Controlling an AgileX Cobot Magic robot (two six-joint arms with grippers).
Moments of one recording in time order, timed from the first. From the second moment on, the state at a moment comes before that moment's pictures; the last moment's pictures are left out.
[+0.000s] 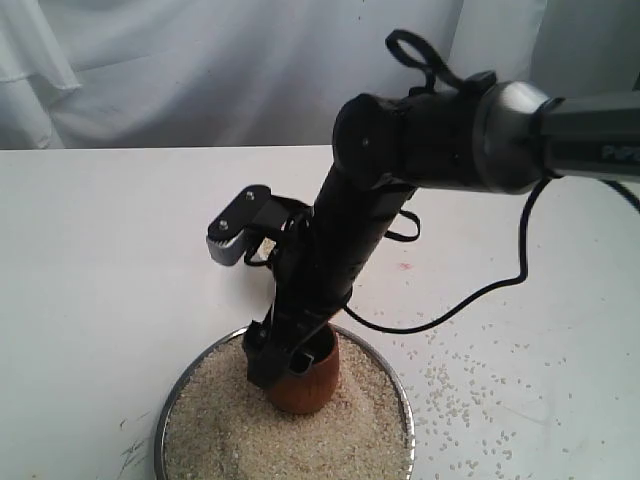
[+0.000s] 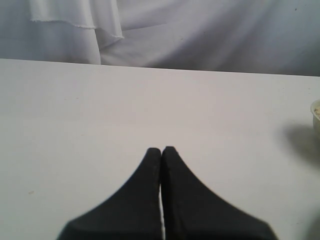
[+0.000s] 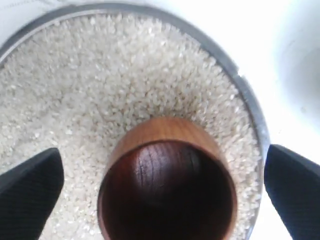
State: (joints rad) left arm 0.03 0.00 0.00 -0.01 0.33 -0.02; right arm 0.82 1.96 -1.41 0.37 0.90 -0.73
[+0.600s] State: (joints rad) left arm 0.03 0.00 0.00 -0.01 0.33 -0.02; right arm 0.70 1.67 -1.12 0.86 0.67 -1.09
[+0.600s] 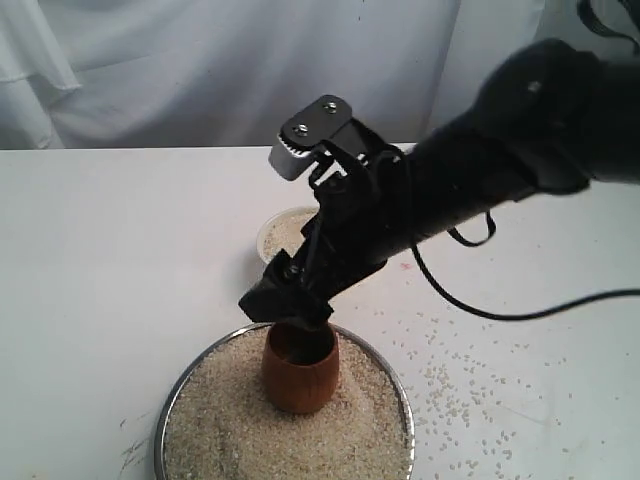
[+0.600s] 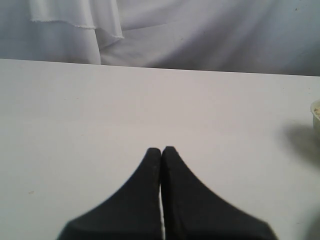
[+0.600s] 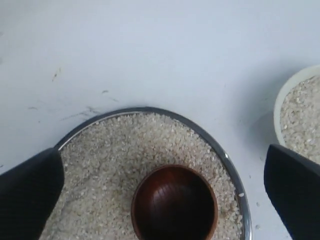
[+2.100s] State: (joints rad) left arm 0.03 0.00 0.00 -0.01 0.33 -0.02; right arm 0.64 1.82 -0.74 1.74 0.62 -2.10
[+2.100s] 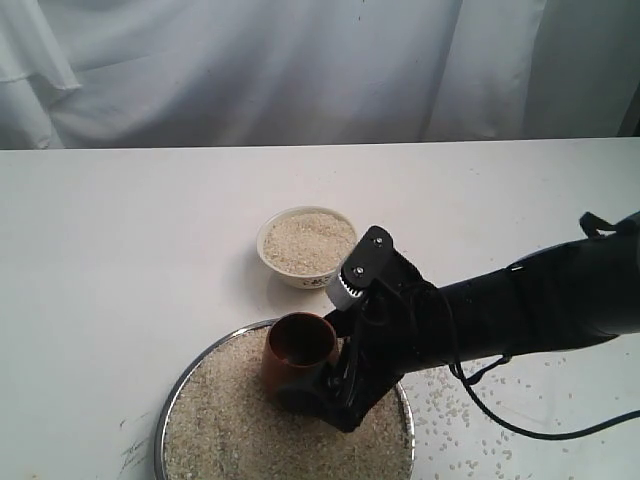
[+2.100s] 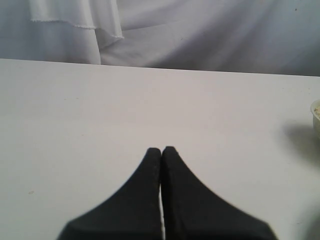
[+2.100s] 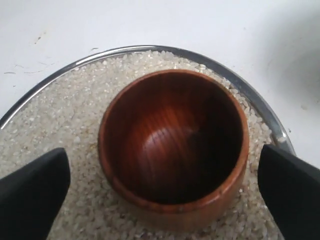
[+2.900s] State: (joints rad) left arm 0.03 0.00 0.00 -0.01 0.33 -0.02; right arm 0.64 1.87 -0.79 1.74 0.60 -2.09
